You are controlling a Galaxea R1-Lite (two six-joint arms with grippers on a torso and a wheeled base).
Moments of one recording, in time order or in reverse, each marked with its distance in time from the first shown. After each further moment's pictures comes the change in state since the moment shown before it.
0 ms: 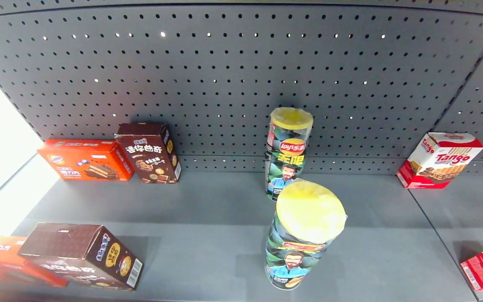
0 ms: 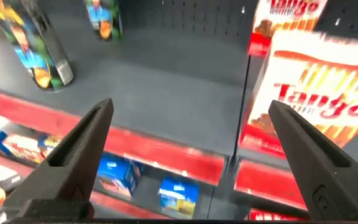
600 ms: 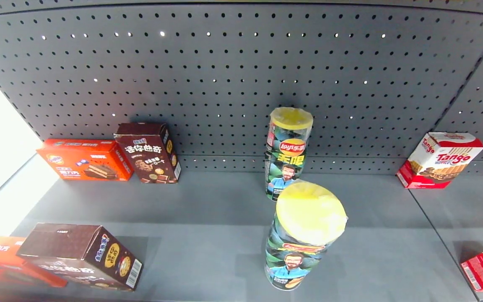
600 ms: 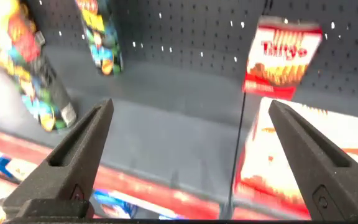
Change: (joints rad) left arm -0.006 0.328 -0.156 -0.242 0.000 0.006; right arm -0.001 0.226 -0.133 -0.144 0.000 0.002
